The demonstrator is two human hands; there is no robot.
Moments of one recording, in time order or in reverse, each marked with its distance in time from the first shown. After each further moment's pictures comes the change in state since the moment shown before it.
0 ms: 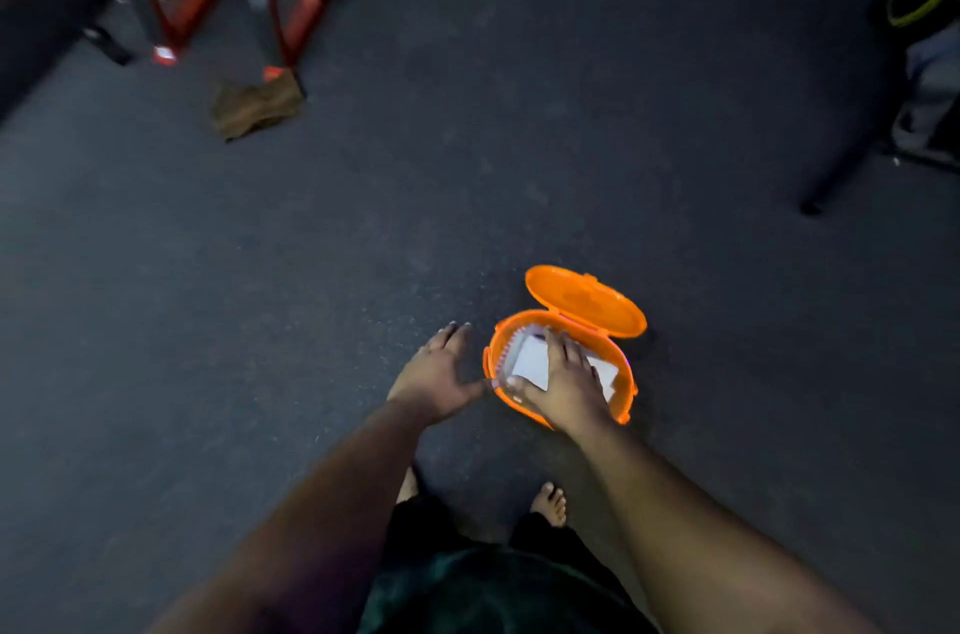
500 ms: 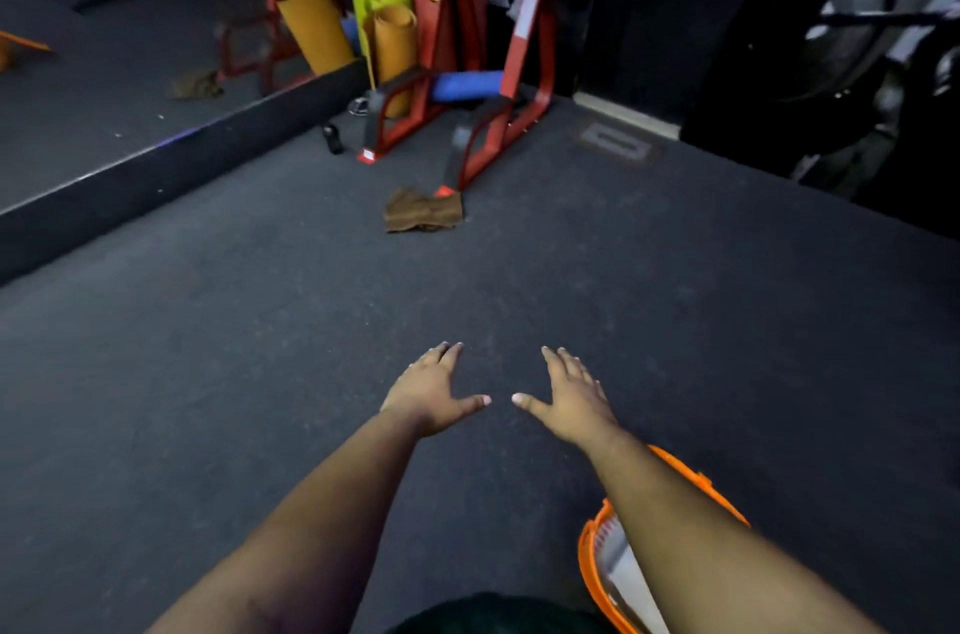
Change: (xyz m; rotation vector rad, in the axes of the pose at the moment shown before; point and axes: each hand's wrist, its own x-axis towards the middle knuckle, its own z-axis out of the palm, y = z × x) left_hand -0.043 -0.220 -0.233 -0.062 0.339 -0.192; right_hand 0.095 -0.339 -0.002 -0.227 -0.006 -0.357
